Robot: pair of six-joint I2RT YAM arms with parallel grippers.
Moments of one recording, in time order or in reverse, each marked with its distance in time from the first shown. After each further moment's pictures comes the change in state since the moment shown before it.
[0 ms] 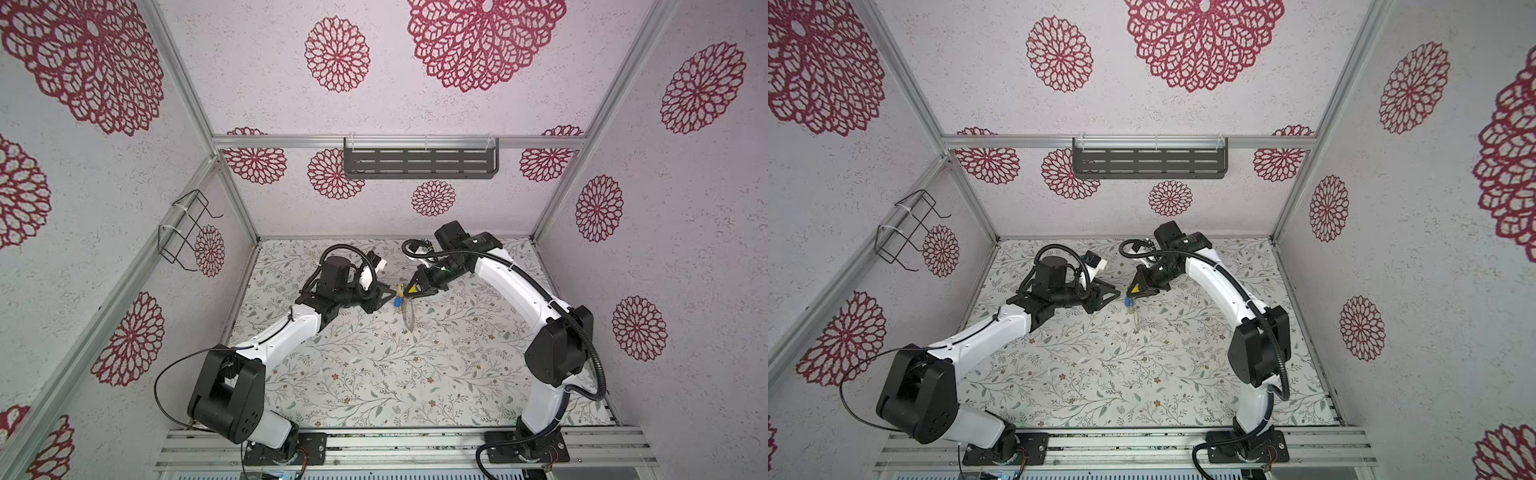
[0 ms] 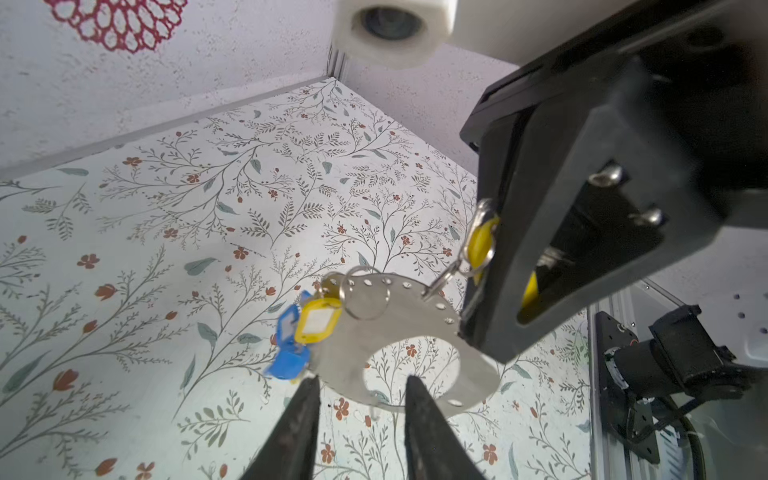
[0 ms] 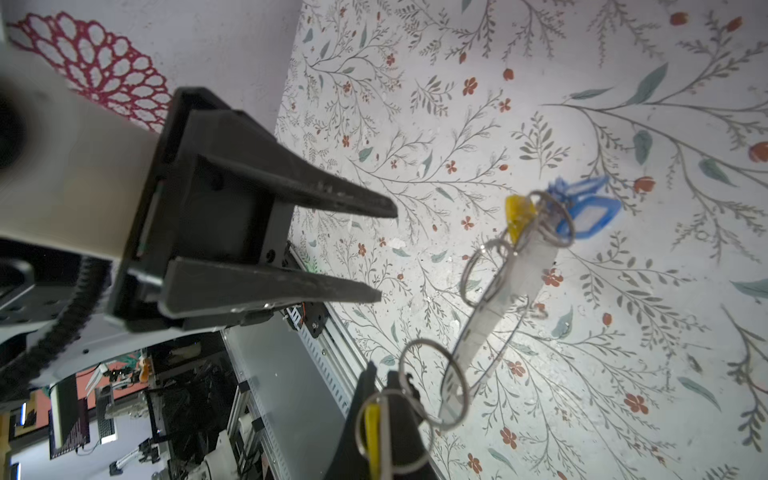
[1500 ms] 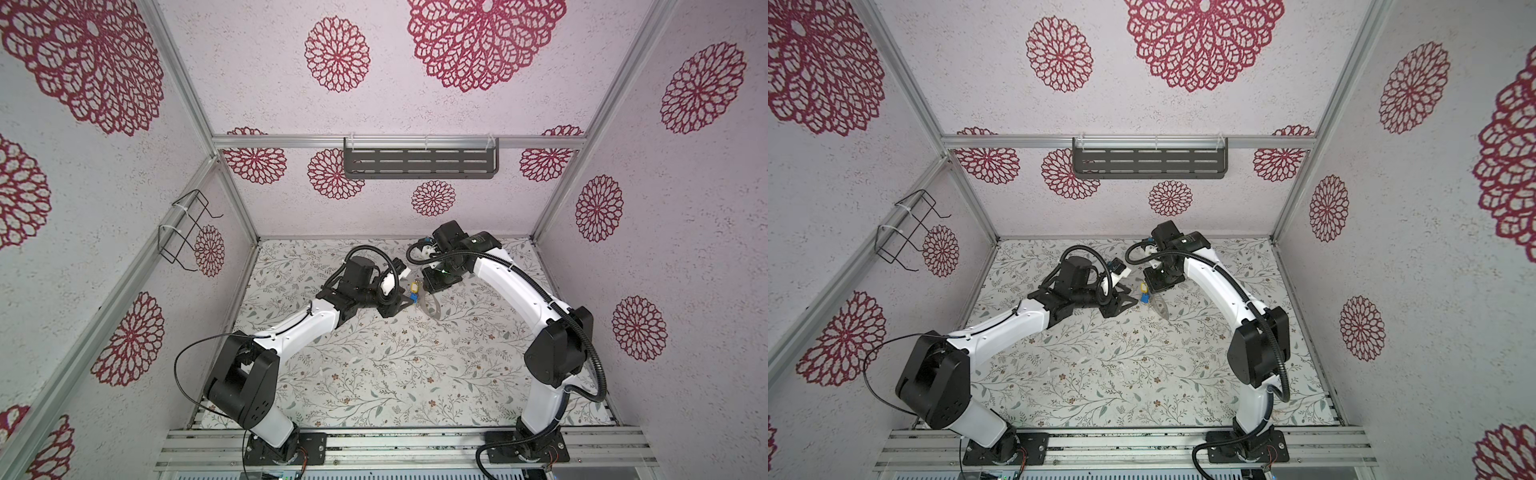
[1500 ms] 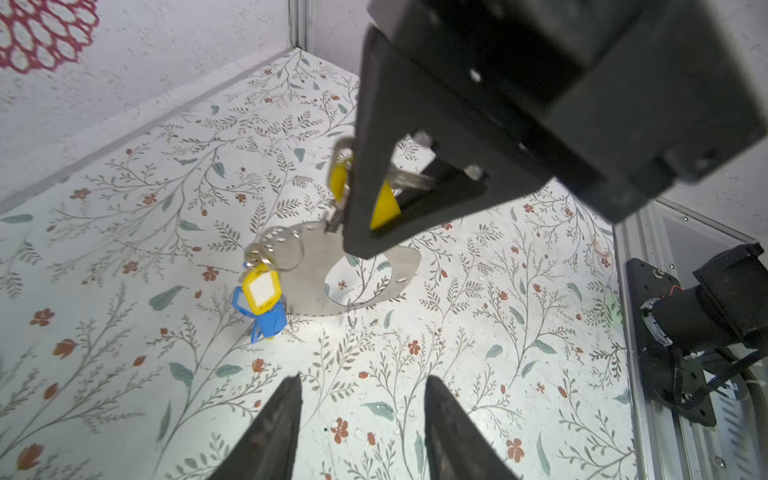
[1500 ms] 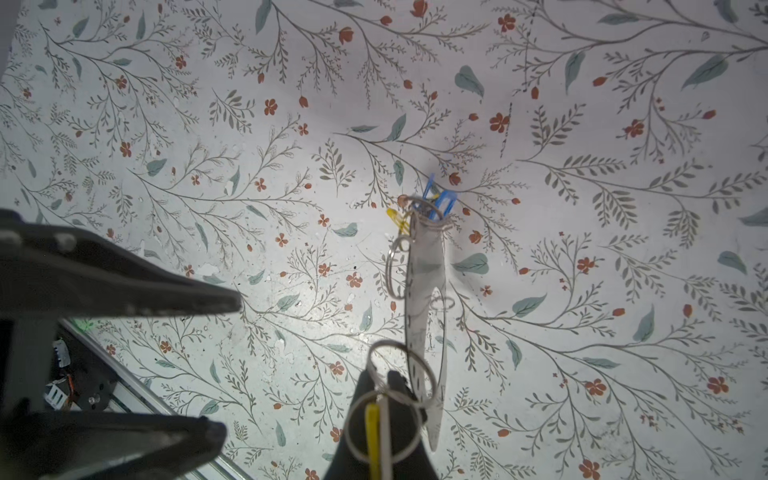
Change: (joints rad) left arm -0.143 0.098 0.073 -0.052 -0.129 0.130; right arm 0.016 -0.001 0.007 0.009 0.555 -0.123
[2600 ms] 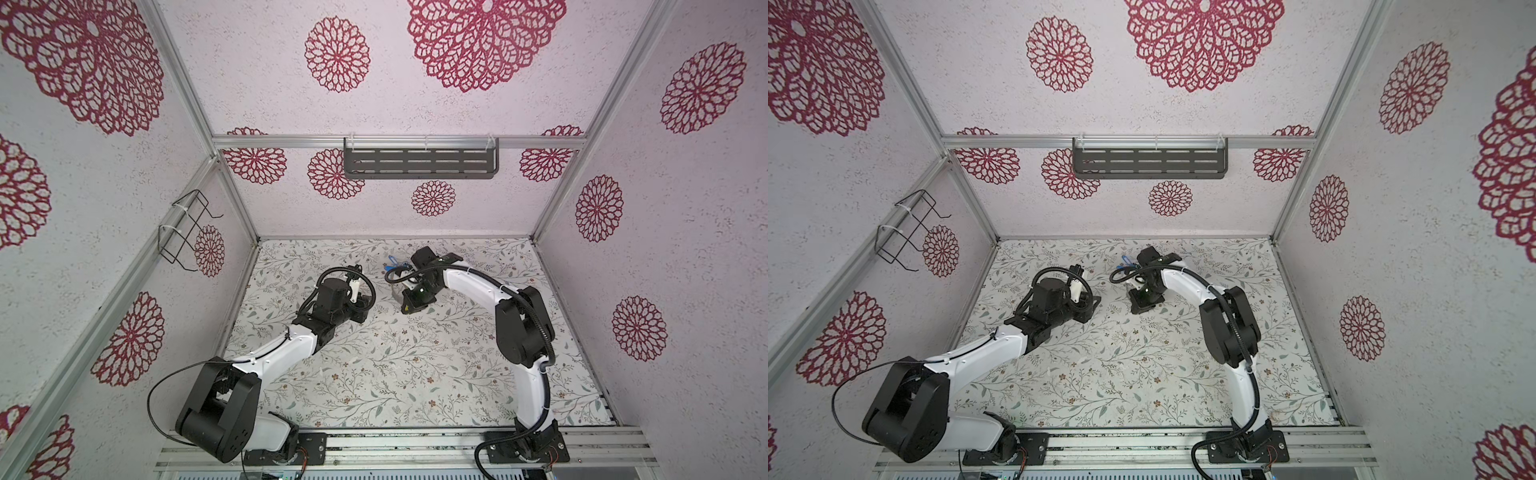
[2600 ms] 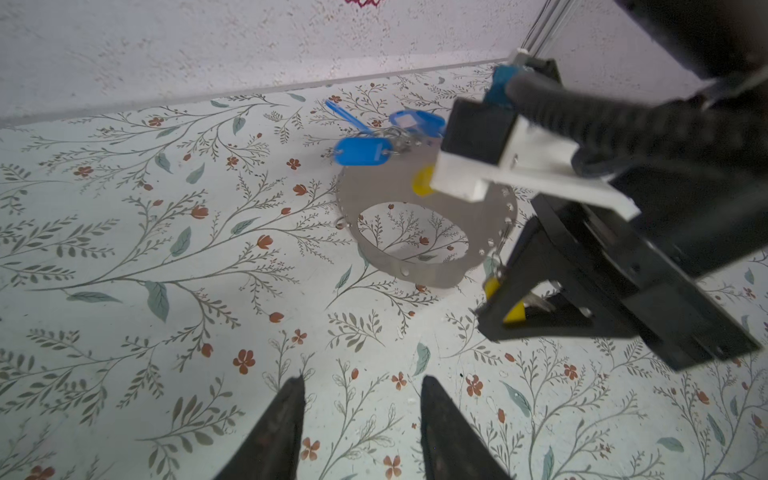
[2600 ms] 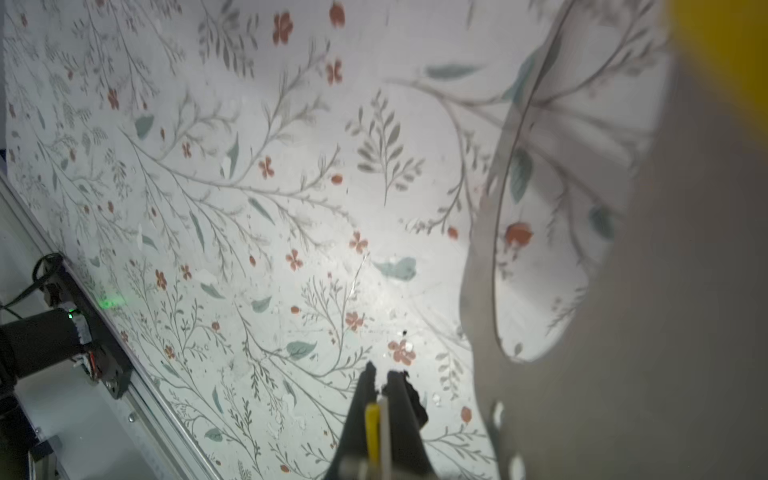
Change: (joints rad) left arm 0.126 -0.181 -0.310 0.168 -0.393 -0.261; right arm 0.058 0.194 -0.222 0.243 -0.237 -0.023
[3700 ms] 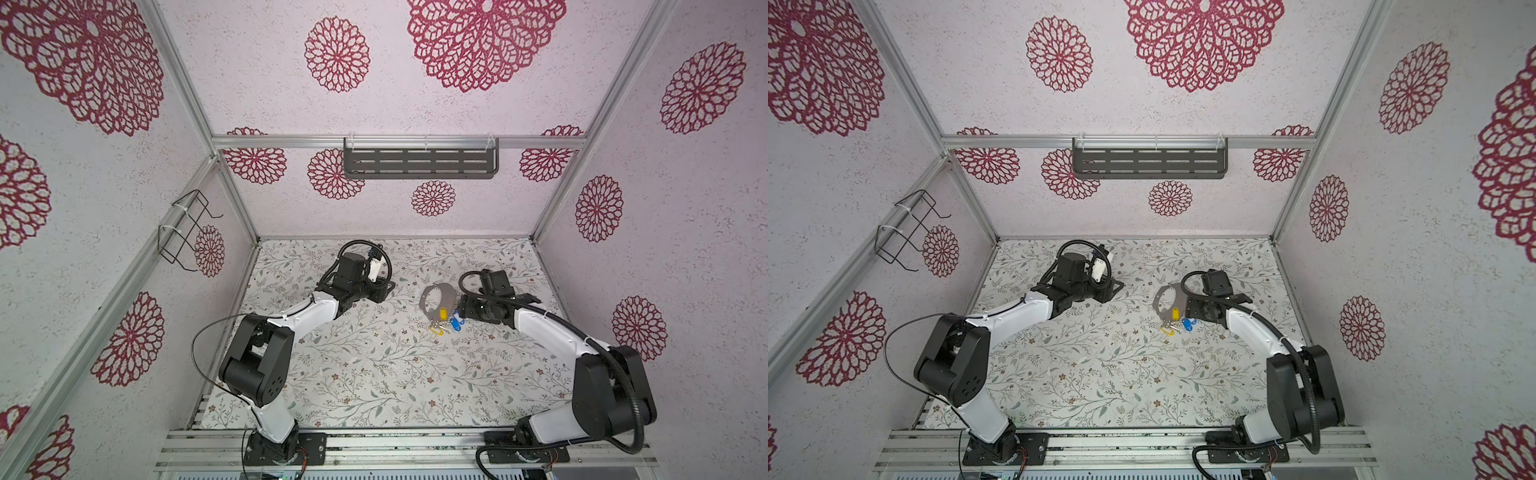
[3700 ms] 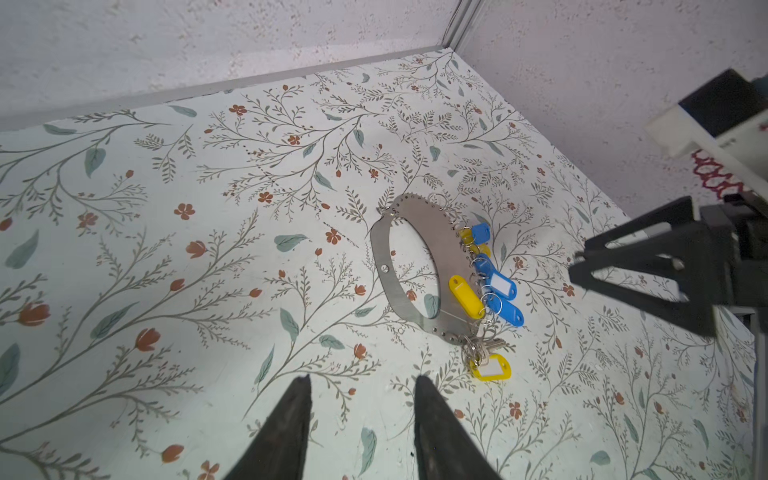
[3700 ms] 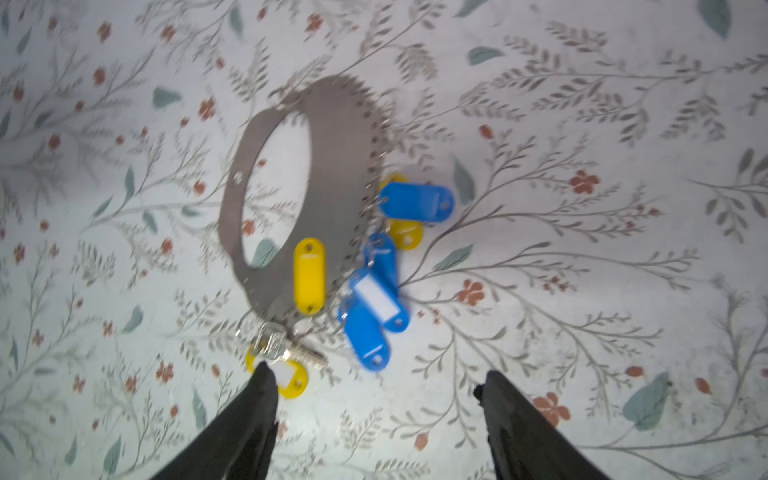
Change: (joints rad) left arm -0.011 0.318 0.363 -0.092 0.228 0.027; right arm -0.336 -0.541 -0.674 0.454 0.420 0.414
